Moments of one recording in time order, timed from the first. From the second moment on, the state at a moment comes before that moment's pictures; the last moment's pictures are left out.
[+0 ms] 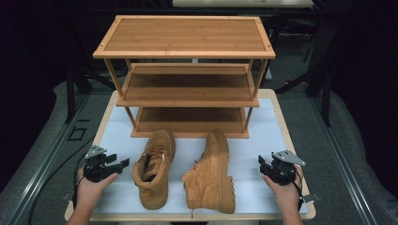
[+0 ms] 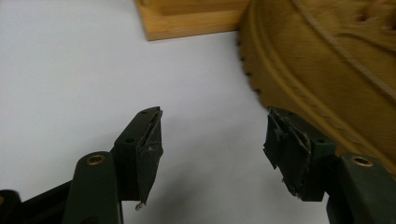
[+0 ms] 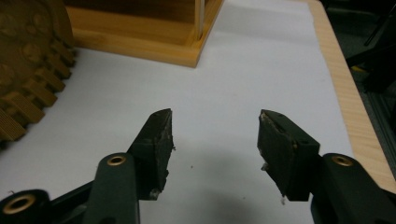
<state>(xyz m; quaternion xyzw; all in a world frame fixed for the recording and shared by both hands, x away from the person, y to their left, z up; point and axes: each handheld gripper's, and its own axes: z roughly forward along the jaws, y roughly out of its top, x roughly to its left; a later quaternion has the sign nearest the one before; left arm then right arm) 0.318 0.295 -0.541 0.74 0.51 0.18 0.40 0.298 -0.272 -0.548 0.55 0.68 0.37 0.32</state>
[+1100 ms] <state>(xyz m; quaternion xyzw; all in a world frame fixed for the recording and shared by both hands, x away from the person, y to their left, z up) 0.302 0.283 -0.517 0.75 0.50 0.15 0.41 0.291 -0.251 -0.553 0.53 0.70 0.40 0.27</state>
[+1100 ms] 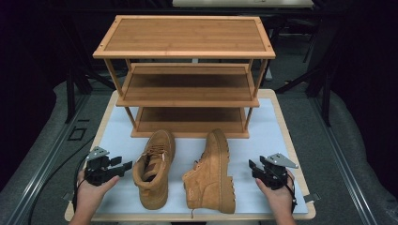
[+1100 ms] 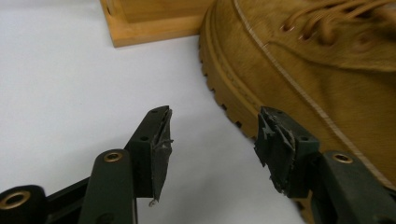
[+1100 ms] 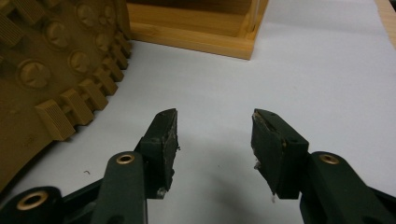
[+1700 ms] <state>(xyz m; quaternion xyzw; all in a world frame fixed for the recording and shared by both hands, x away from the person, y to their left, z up) 0.308 0.276 -0.459 0.78 0.50 0.10 0.36 0.292 -0.254 -0.555 0.54 0.69 0.41 0.25</state>
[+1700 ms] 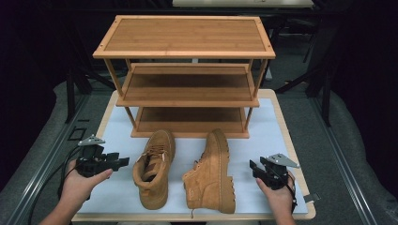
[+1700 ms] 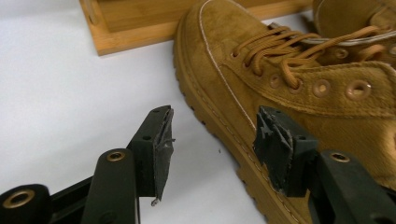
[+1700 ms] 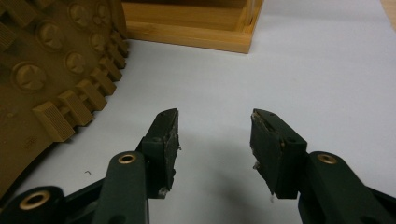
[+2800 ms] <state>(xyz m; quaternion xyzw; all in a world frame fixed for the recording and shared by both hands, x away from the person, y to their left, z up) 0.283 0.244 -0.431 0.74 0.48 0.10 0.46 0.293 -0.259 -0.557 0.56 0.68 0.42 0.24</state>
